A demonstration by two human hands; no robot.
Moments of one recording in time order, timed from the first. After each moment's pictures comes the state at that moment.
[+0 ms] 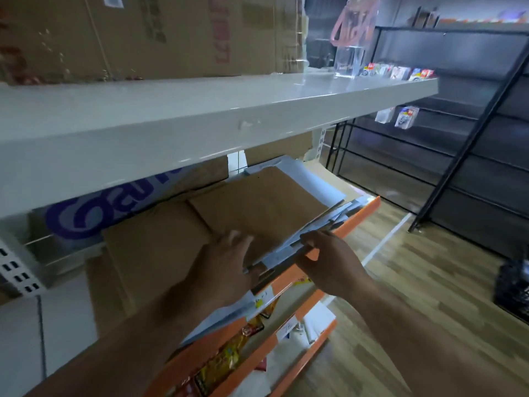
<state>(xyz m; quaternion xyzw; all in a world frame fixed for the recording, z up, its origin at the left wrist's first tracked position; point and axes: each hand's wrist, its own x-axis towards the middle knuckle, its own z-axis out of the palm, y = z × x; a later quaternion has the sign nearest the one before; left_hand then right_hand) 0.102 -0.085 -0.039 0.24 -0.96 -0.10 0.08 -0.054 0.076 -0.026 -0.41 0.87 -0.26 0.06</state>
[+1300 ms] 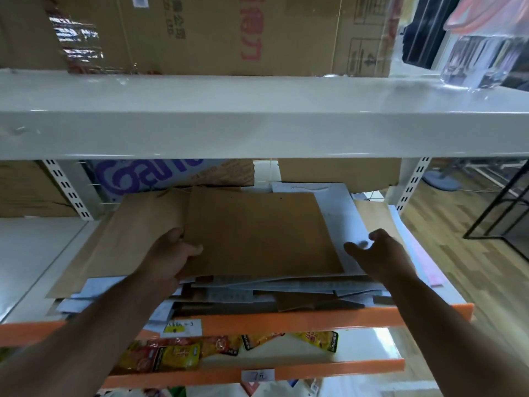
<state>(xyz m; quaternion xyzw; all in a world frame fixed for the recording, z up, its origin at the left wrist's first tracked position) -0.008 -0.074 -0.041 0.62 -0.39 -0.54 0.42 -0.374 -0.030 -0.055 -0.45 0.85 -0.23 0.18</state>
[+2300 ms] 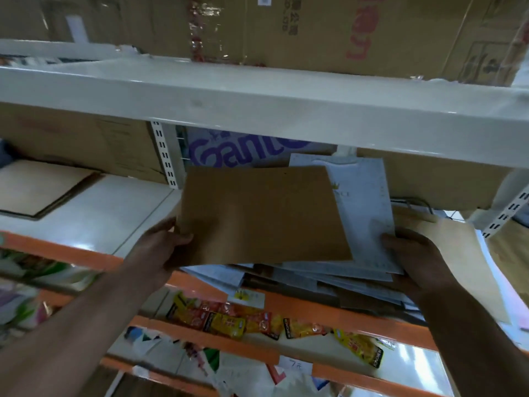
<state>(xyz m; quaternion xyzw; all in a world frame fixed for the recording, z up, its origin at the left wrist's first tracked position) 0.117 0.000 -0.027 0.59 -0.27 -0.52 0.55 -0.274 -0.026 -0.023 -0.36 0.56 -0.53 0.51</state>
